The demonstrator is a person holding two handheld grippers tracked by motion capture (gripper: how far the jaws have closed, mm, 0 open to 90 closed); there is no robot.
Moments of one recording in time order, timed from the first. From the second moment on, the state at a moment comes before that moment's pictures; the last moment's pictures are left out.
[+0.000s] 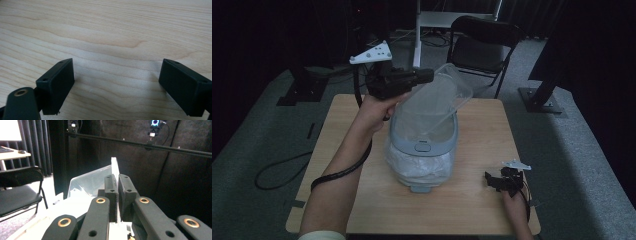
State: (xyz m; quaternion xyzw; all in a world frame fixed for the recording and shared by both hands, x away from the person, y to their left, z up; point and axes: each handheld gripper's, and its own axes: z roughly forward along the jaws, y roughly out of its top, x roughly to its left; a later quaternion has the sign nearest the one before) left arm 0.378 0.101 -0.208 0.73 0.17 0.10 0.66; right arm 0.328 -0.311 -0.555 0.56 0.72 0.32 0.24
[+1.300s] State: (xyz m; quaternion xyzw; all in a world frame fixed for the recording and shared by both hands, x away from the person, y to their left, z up) left arm 0.385 0.102 -0.248 0.80 0.20 0.11 0.56; right arm 0.328 -0.311 -0.555 0.56 0.73 0.32 0.24
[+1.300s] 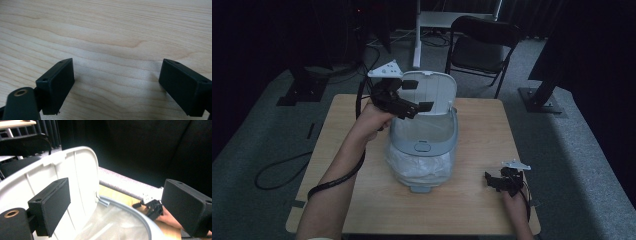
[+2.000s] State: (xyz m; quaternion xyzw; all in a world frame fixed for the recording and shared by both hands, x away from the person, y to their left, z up) left arm 0.375 0.151 -0.291 0.78 0.26 0.17 0.54; right arm 0.330 -0.314 -0.541 0.57 0.72 0.34 0.22
